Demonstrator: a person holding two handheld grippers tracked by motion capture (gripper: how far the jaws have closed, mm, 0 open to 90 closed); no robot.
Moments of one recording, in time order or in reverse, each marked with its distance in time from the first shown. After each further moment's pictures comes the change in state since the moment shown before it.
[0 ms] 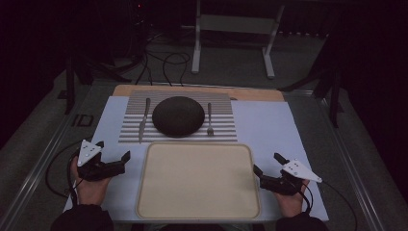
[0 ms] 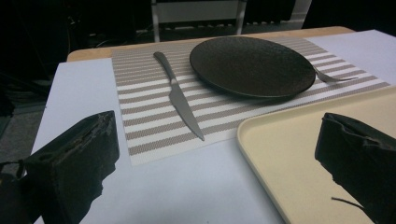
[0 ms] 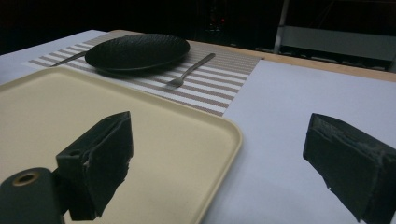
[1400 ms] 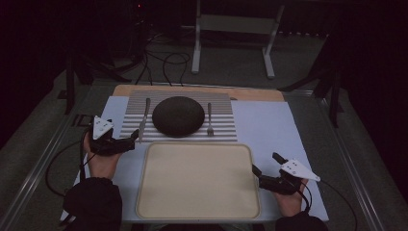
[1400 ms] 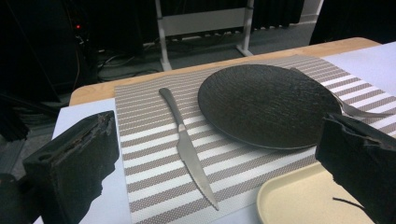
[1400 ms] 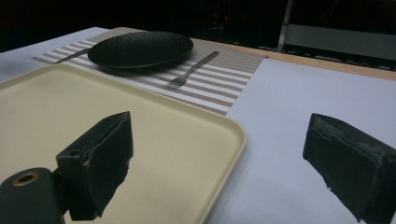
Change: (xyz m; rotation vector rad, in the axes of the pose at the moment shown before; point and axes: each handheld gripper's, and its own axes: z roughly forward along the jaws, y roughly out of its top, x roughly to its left) left arm 0.003 0.045 0.048 -0.016 0.037 0.047; right arm 0.001 0.000 0.003 0.007 0.014 -0.004
